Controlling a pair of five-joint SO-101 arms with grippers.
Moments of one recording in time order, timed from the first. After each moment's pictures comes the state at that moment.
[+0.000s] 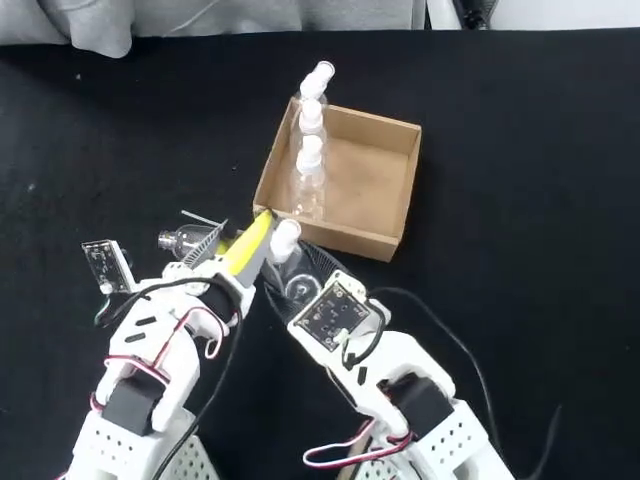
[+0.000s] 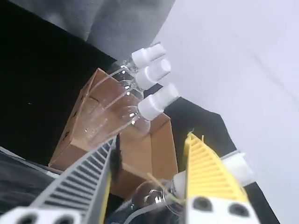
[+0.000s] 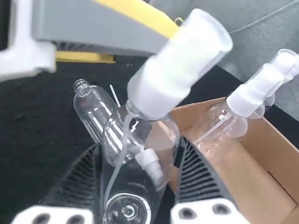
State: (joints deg) left arm 18.5 -104.7 91.5 29.1 37.2; right arm -36.4 -102.8 96.7 33.2 20.8
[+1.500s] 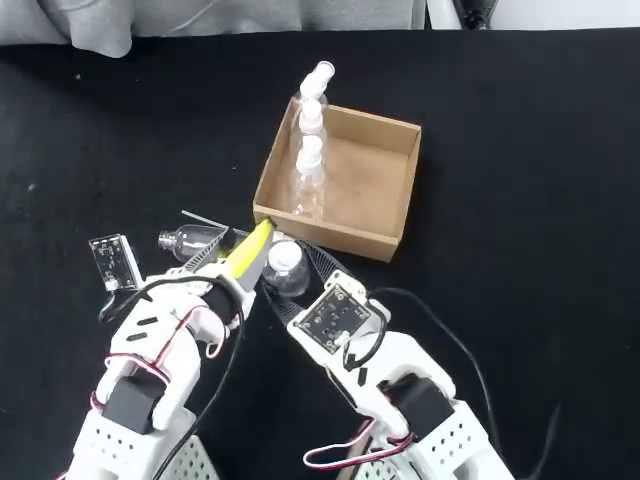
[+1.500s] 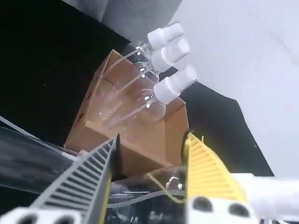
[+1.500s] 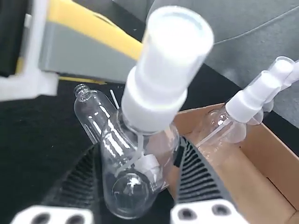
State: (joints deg) left arm 18.1 -104.0 90.2 33.9 36.9; right arm -36.6 -102.9 96.7 33.2 20.8
